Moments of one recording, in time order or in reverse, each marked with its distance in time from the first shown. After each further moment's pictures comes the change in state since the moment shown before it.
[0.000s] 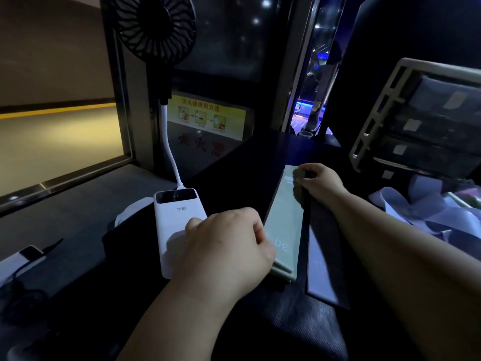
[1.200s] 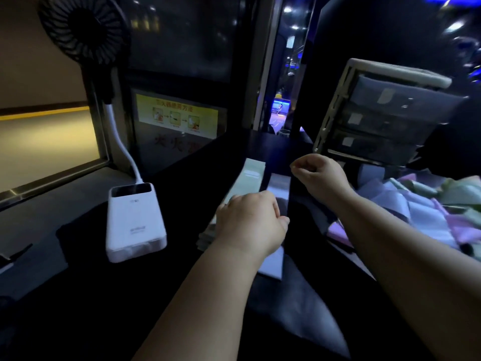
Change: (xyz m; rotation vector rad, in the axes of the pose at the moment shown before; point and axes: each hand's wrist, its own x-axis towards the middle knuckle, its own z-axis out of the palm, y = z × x) left_hand 0.017 0.079 0.052 -0.033 -0.144 0.102; right_hand -0.076 -0.008 -0.092 -0.025 0.123 -0.153
